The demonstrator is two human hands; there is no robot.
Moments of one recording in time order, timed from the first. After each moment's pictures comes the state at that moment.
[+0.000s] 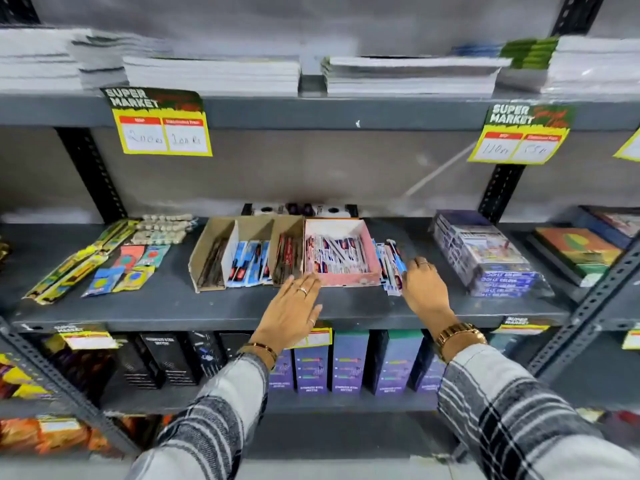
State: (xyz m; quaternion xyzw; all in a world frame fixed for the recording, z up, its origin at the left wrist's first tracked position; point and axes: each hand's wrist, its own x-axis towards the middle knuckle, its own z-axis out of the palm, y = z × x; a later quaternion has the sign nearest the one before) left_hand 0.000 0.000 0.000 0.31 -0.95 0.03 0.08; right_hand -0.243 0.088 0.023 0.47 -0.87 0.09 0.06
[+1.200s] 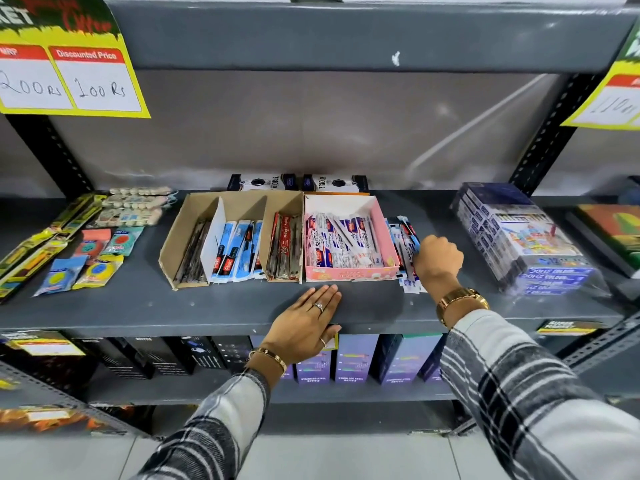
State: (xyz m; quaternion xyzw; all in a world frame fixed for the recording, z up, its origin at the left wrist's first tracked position) left_hand -0.023 -0.032 -0.059 0.22 -0.98 -0.01 0.04; right_hand -0.277 0.009 0.004 0.35 -0.93 0.07 0.04
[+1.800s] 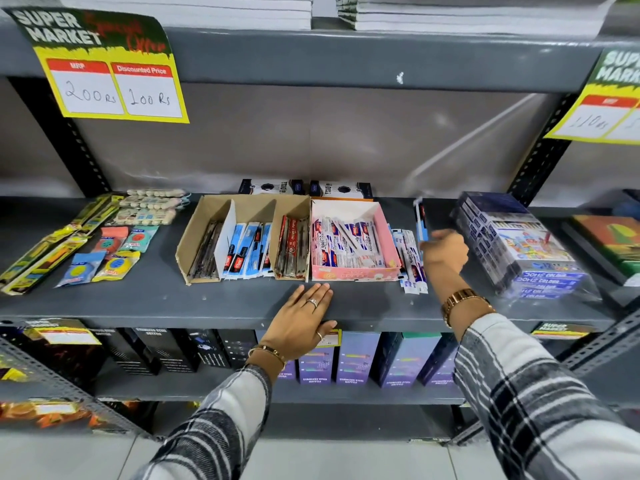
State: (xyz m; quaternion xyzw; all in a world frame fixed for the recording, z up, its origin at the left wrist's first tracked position) left_hand -0.009 -0.029 -0.054 0.27 -0.96 -0.01 0.03; right_hand -0.269 0.016 0.034 0.17 -0.88 0.44 -0.07
